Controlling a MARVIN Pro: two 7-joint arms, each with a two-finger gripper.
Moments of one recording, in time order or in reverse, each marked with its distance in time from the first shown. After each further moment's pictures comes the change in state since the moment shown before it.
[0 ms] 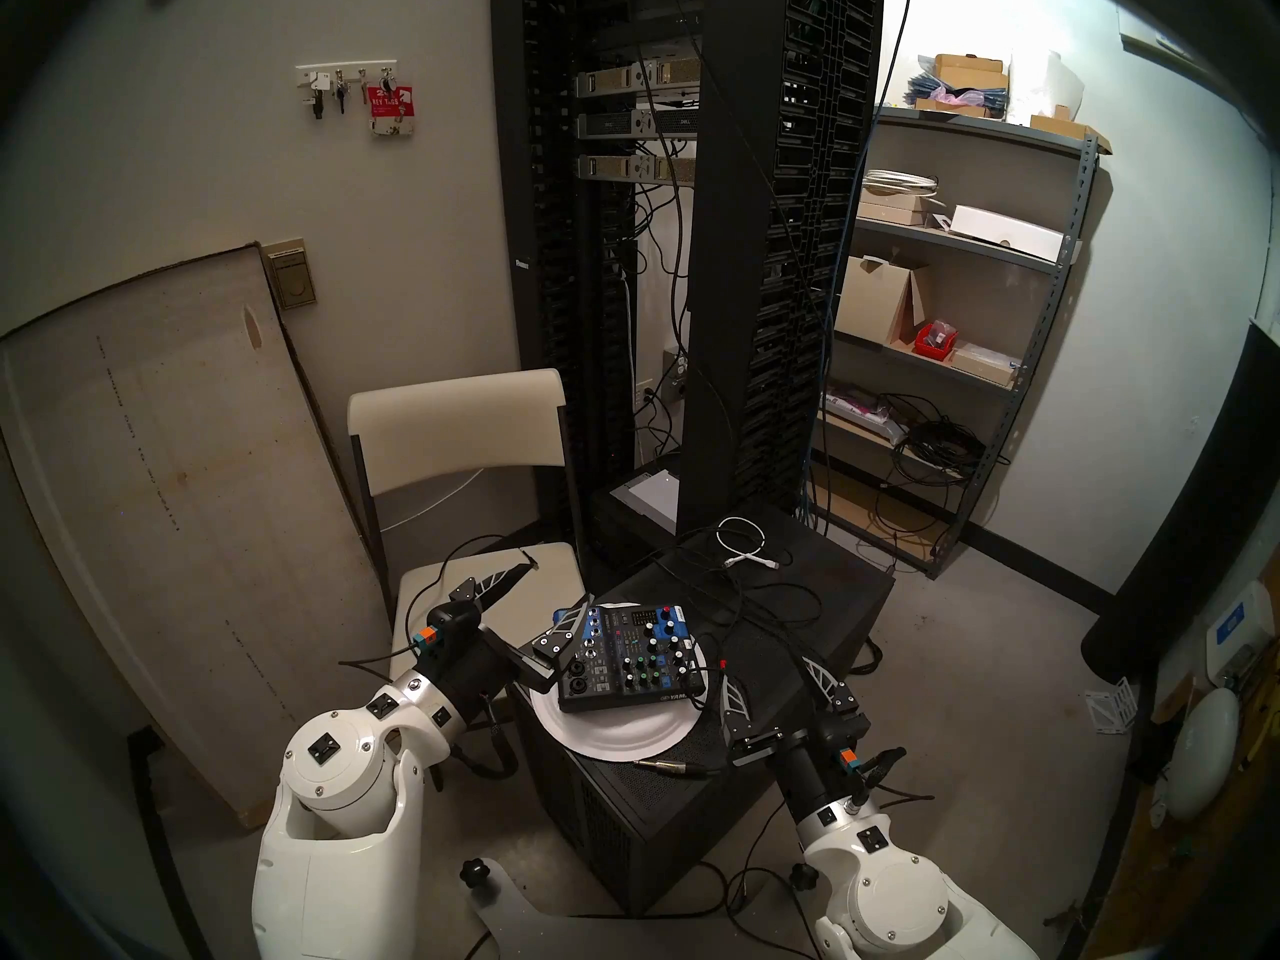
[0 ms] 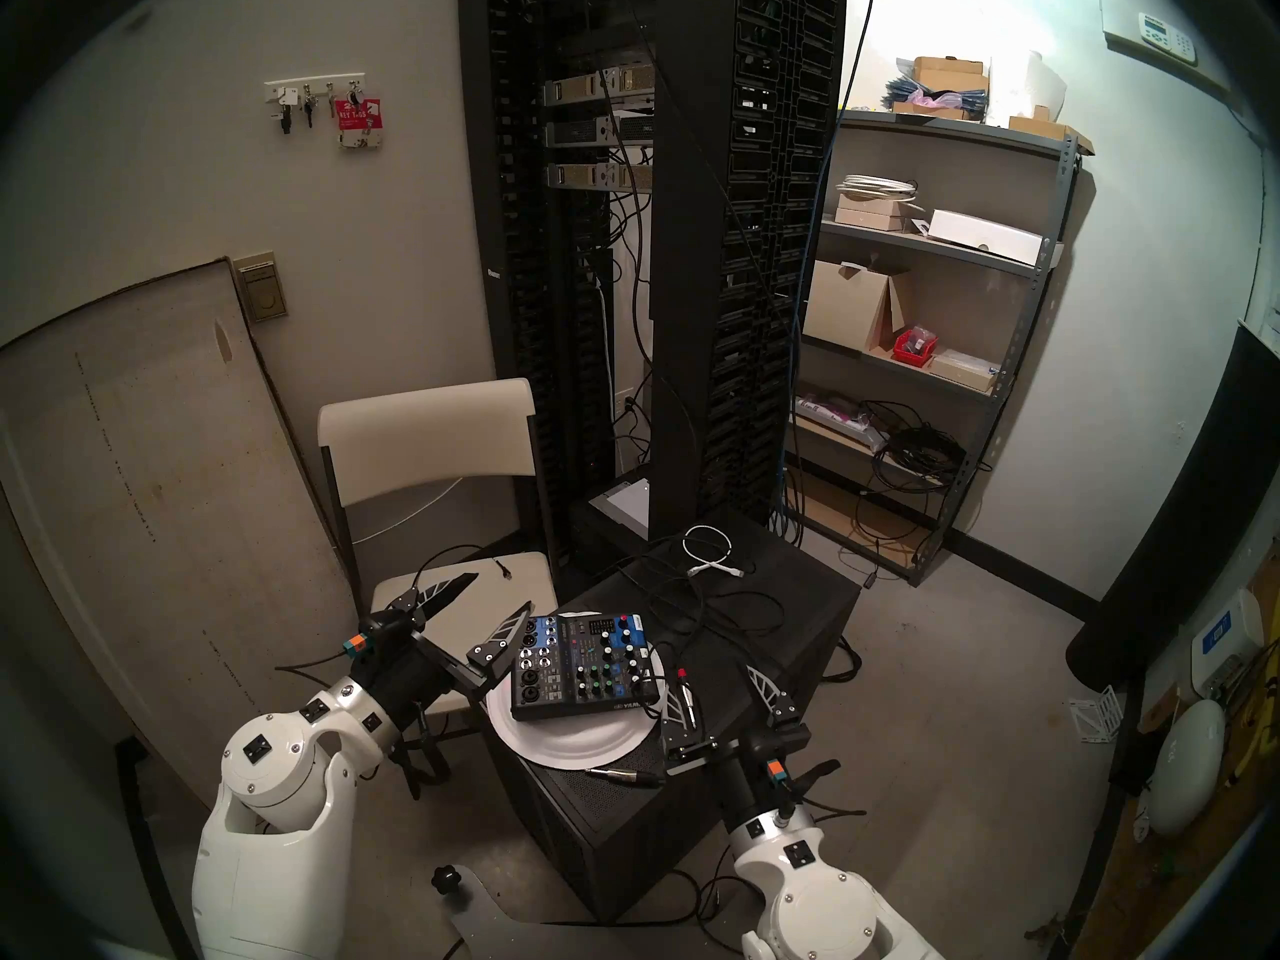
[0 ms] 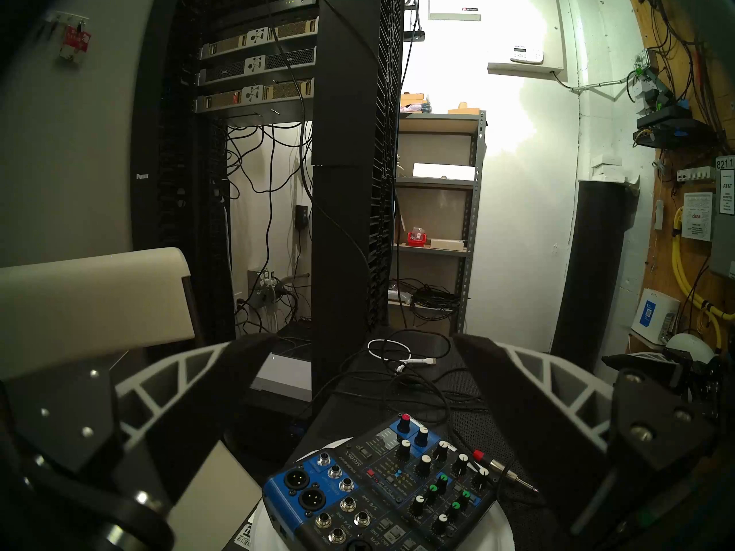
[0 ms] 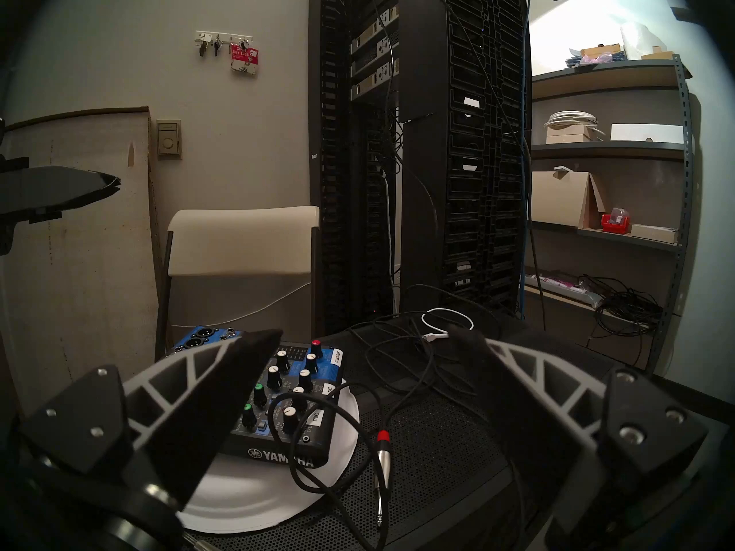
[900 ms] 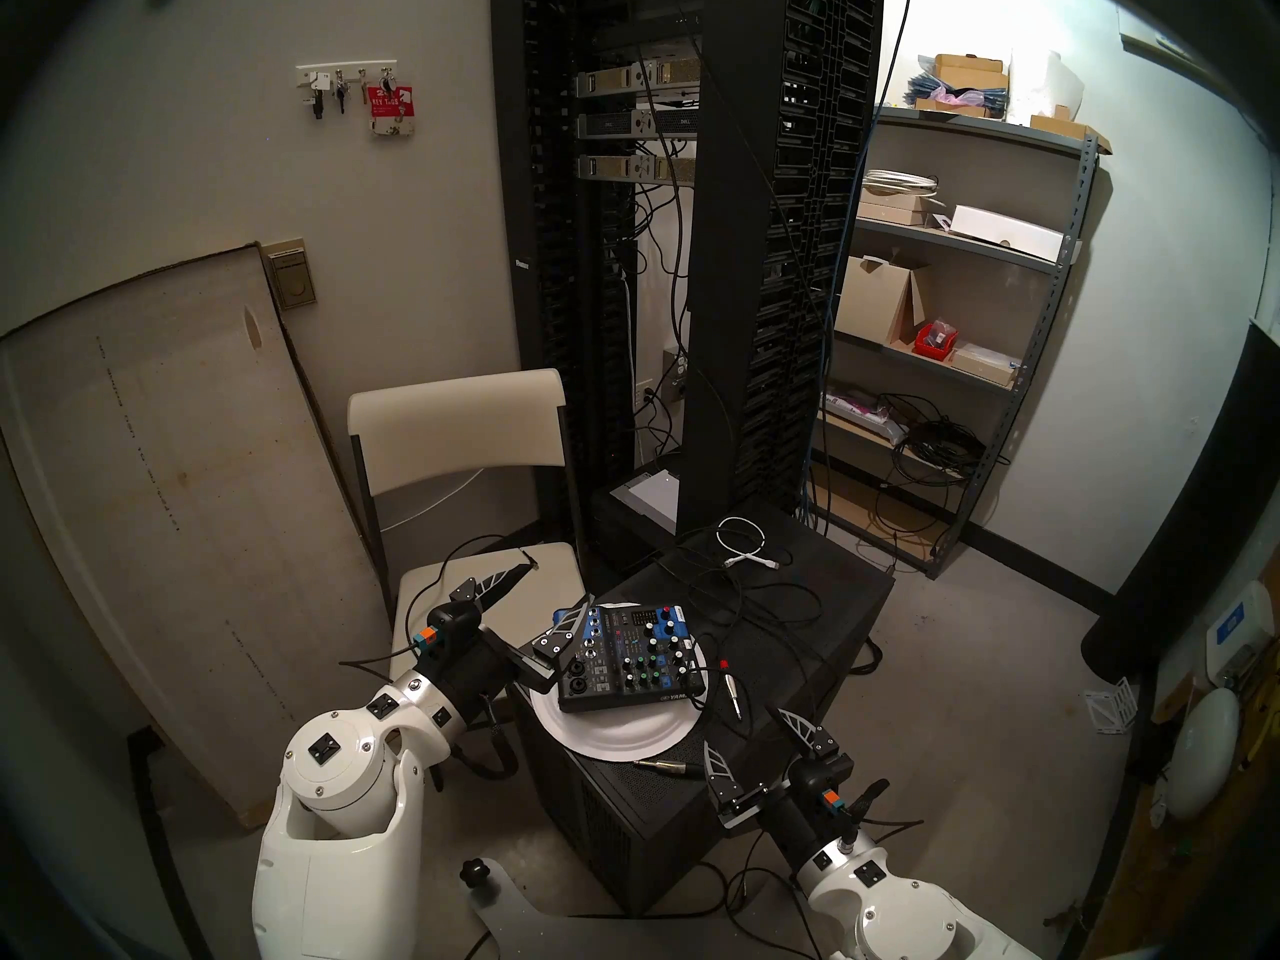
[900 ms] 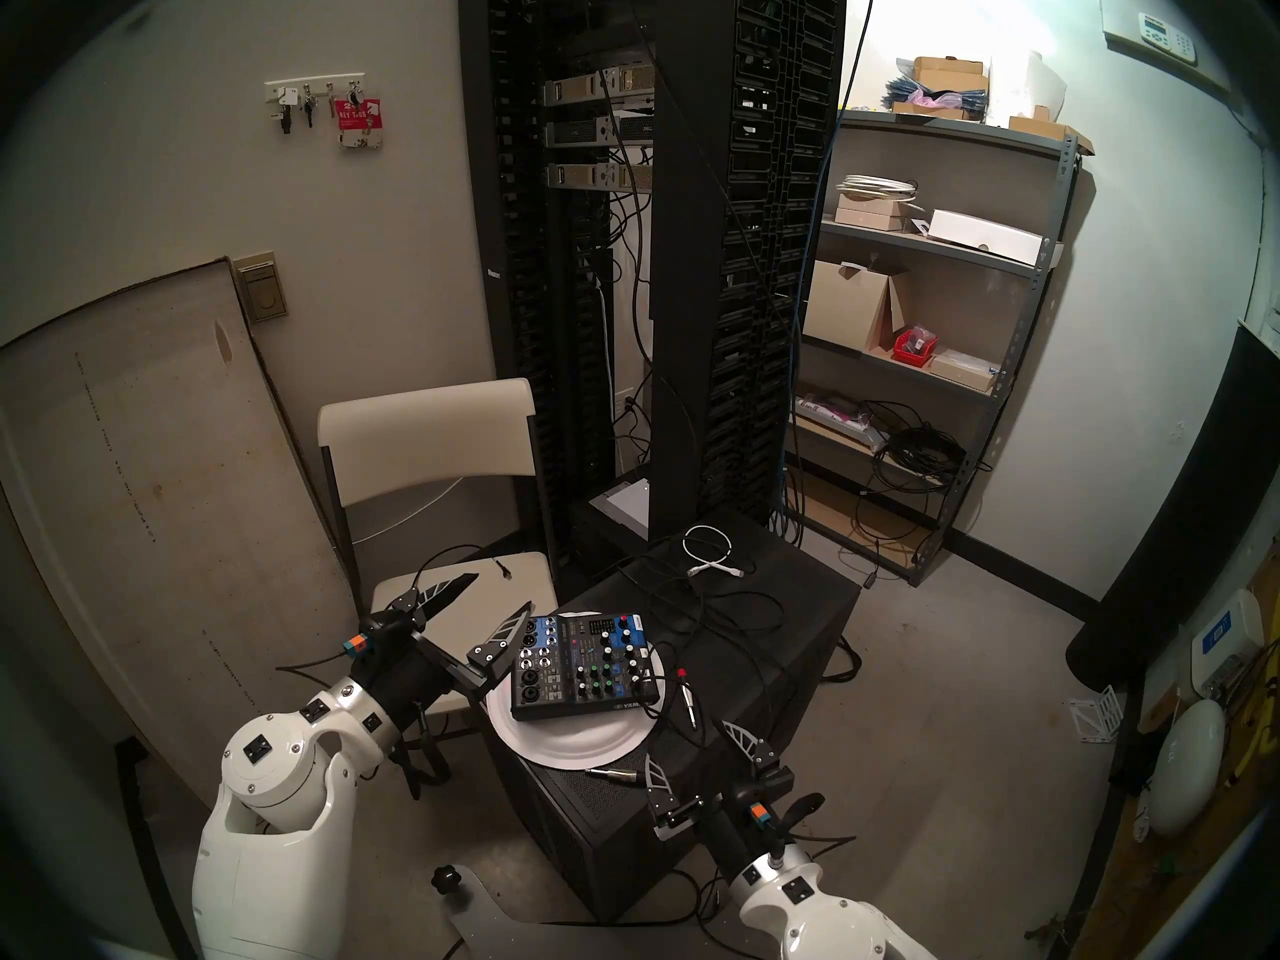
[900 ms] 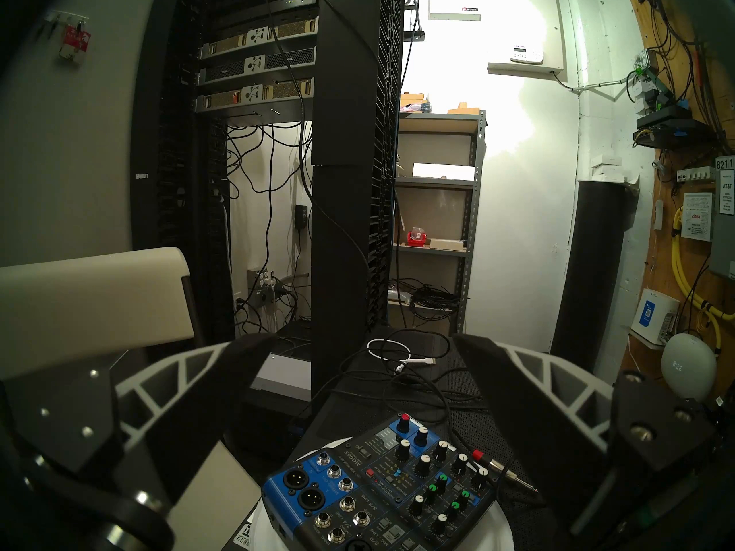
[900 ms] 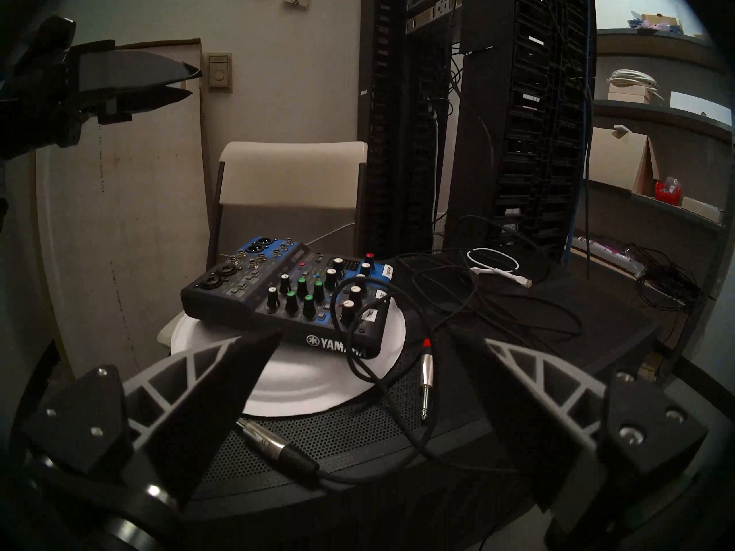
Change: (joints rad) left arm 0.000 -0.001 0.000 0.001 0.000 0.000 -0.001; right arm -0.058 0.076 -0.022 0.011 0.004 0.100 0.097
